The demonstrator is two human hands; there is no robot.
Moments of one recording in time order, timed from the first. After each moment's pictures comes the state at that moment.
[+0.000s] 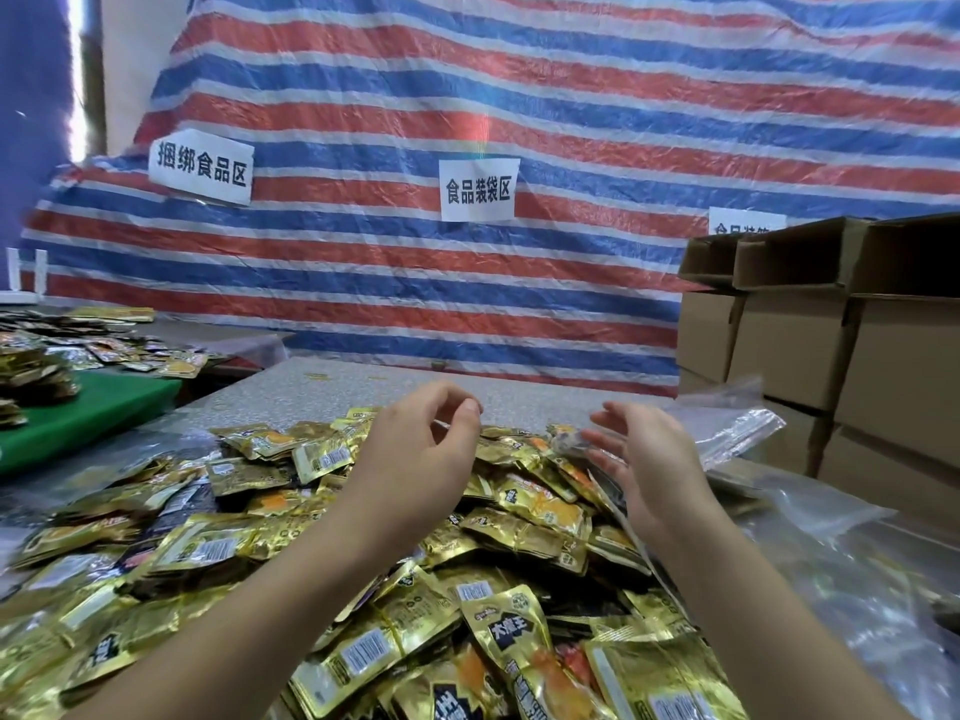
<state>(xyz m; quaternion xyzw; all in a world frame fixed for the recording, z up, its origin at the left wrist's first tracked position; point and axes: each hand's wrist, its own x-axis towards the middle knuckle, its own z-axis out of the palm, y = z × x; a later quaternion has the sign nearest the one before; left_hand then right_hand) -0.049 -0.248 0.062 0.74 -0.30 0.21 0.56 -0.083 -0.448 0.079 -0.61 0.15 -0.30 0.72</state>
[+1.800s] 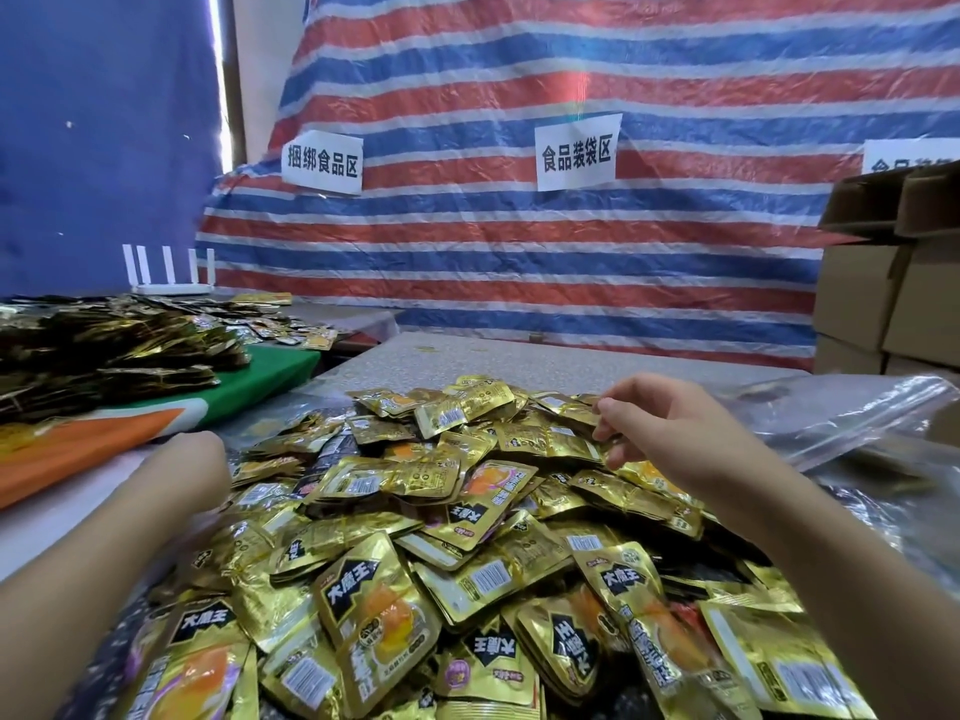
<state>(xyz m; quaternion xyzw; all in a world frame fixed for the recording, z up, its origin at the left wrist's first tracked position) 0.046 0.006 -0.002 0.98 0.17 0.08 -0.02 -0.105 -0.387 0.079 -0.87 -0.03 -0.15 0.46</state>
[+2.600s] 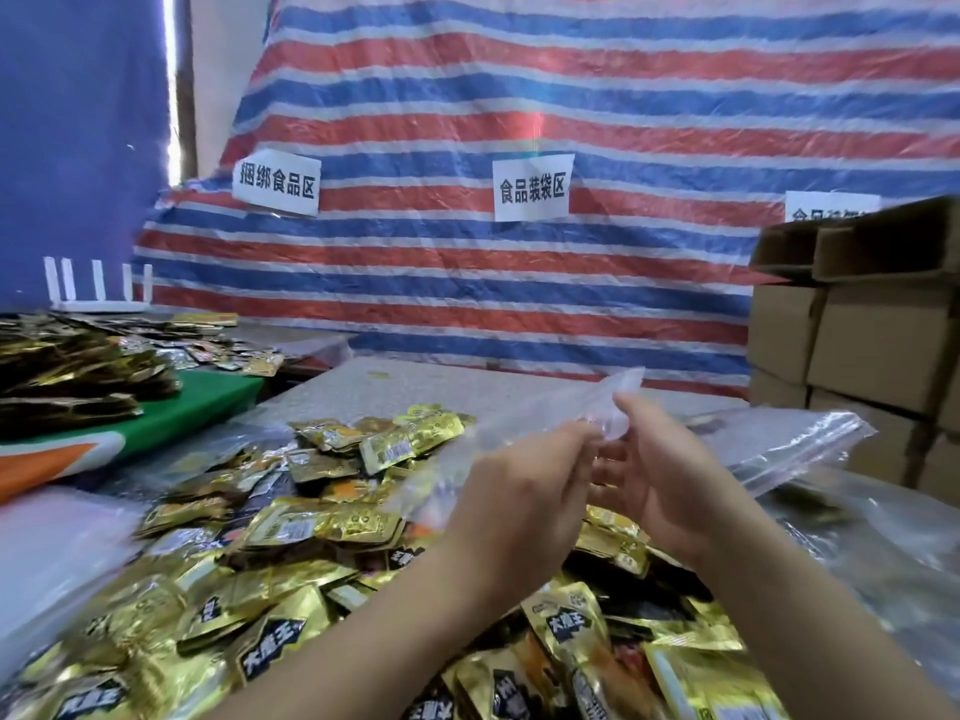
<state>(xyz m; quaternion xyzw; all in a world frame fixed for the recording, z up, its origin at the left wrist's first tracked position) -0.067 -0.271 0.039 0.68 -0.46 0.43 0.37 -0.096 -0.405 0.083 -0.65 0.06 -0.09 0.75</state>
